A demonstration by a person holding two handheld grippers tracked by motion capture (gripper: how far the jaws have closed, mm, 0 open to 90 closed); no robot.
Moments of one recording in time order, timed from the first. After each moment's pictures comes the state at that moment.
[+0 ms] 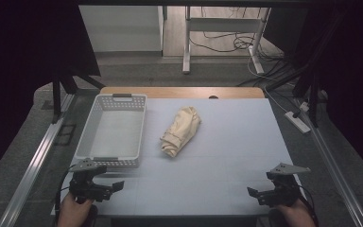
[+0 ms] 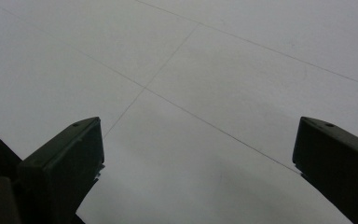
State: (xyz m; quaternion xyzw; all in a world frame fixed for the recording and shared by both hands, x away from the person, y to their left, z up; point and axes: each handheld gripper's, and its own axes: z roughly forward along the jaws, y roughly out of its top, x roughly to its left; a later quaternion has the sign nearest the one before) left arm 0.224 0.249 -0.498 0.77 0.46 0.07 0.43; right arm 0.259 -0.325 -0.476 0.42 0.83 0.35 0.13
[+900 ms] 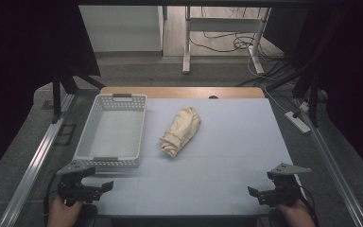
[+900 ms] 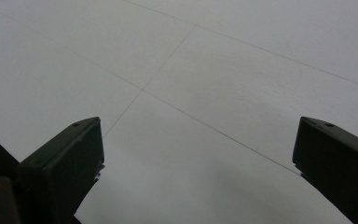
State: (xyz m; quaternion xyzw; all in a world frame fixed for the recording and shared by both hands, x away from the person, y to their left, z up) left arm 0.215 0.277 -0.502 0.76 0.49 0.08 0.42; right arm 0.258 -0.326 -0.475 0.43 0.82 0.35 0.14
